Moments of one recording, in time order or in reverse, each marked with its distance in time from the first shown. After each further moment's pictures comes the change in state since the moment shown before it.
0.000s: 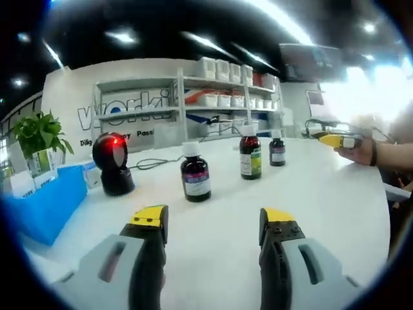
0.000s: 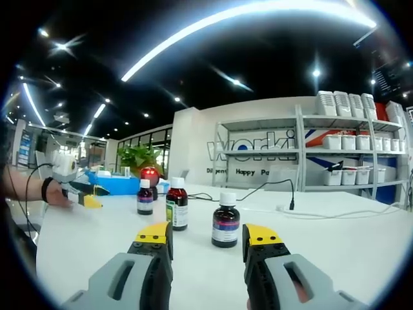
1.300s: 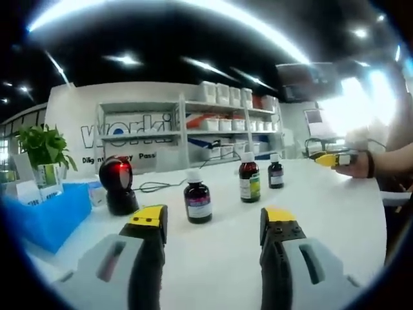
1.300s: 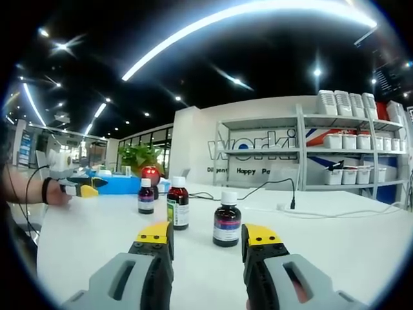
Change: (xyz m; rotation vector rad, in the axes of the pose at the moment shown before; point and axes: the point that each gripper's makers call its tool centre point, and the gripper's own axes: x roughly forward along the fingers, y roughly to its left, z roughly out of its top) left arm -0.013 0.002 0.027 -0.018 -0.157 0.012; right arm 0.000 0.001 -0.001 0.000 0.005 0.006
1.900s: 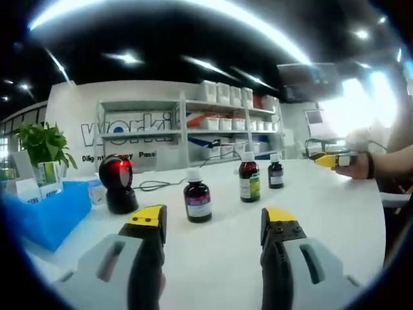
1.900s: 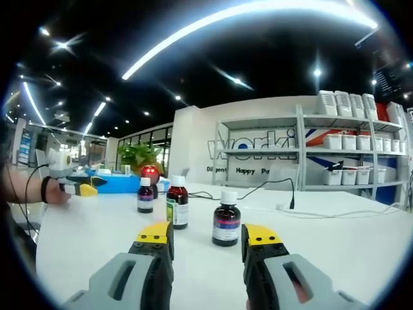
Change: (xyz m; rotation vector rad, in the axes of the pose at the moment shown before) left arm 0.000 0.002 0.000 -0.007 -0.001 0.002; right arm 0.001 0.000 -0.001 -0.005 0.005 -0.005
